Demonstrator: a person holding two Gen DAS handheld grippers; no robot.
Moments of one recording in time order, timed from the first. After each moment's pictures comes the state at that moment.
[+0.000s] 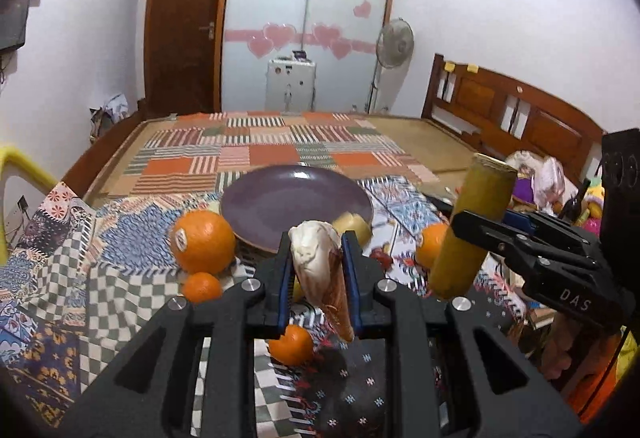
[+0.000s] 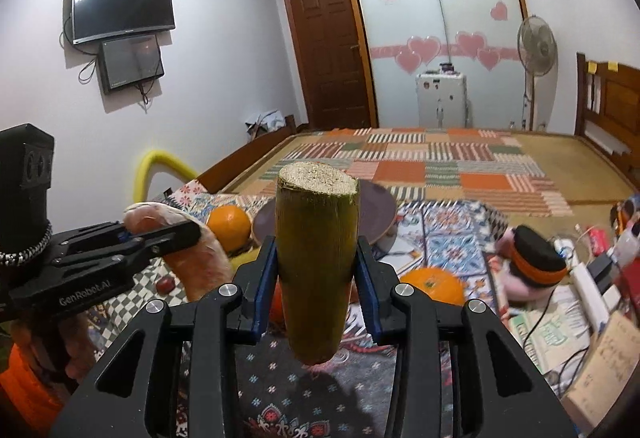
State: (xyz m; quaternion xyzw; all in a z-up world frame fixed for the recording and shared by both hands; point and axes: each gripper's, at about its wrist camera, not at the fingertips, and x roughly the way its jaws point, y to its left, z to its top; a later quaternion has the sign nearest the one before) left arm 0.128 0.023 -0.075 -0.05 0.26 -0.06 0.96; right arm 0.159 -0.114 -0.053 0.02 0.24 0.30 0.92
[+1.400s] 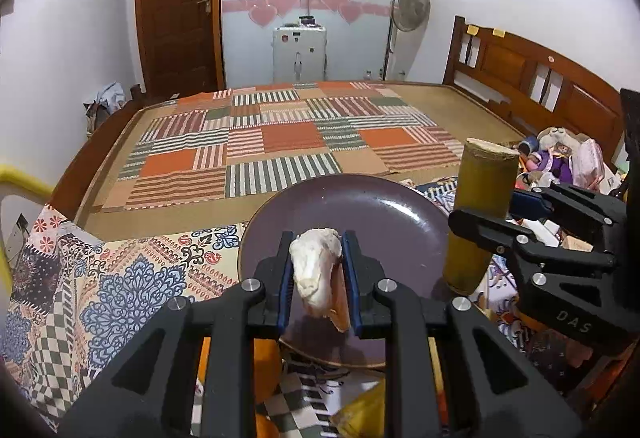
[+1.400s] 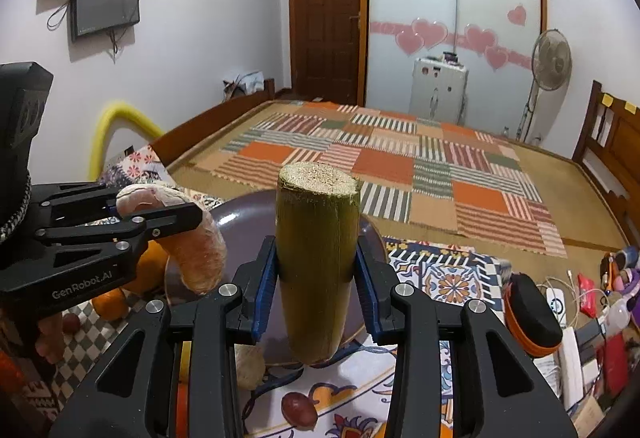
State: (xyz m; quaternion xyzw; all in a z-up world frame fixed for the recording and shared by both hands) left arm 0.274 0.055 -0.105 -0.01 0.34 -0.04 0.94; right arm 0.249 -0.054 -0.076 -0.08 0.30 0.27 0.91
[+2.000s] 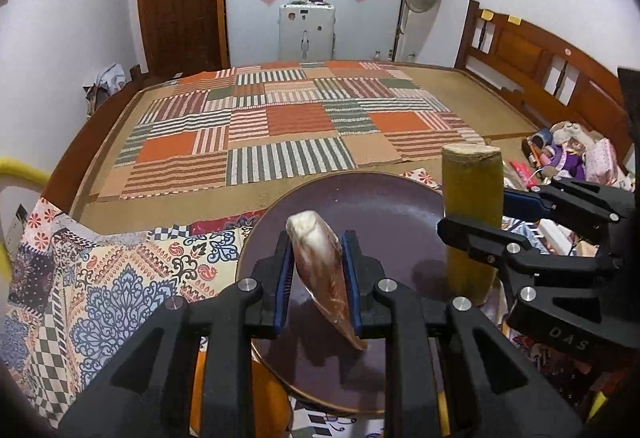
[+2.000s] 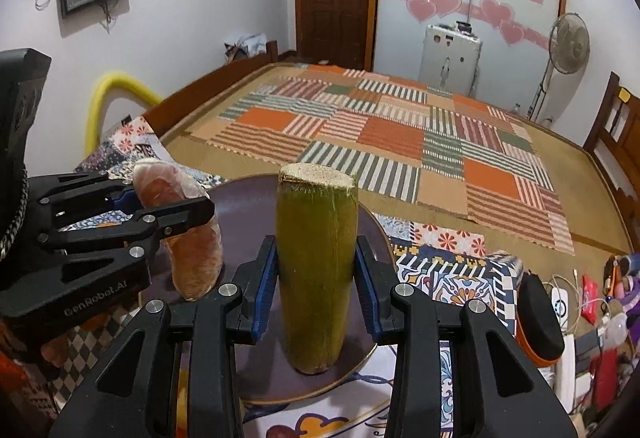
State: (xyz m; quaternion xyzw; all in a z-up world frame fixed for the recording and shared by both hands) left arm 0.317 0.056 -0.115 -0.01 0.37 -0.03 0.93; right arm 0.291 -0.031 -0.078 -0.10 0.37 0.27 0.88
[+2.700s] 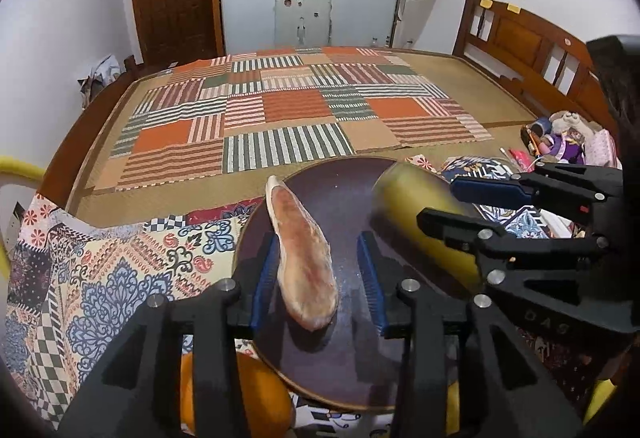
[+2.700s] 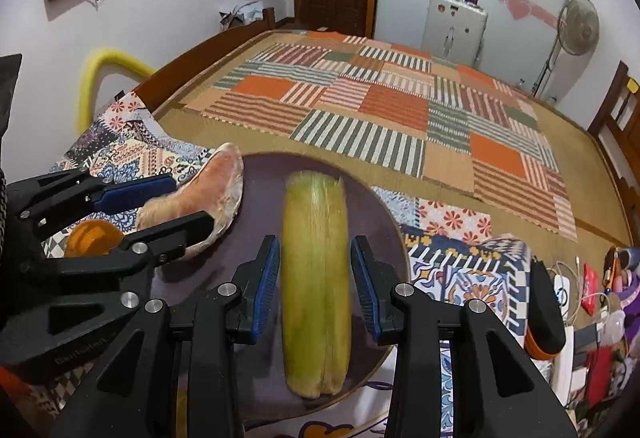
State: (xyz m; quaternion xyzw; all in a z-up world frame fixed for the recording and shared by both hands) left arm 0.320 0.060 -0.119 -0.02 0.40 -0.04 0.92; right arm 0.304 -0.022 -0.080 -0.12 0.41 0.26 0.86
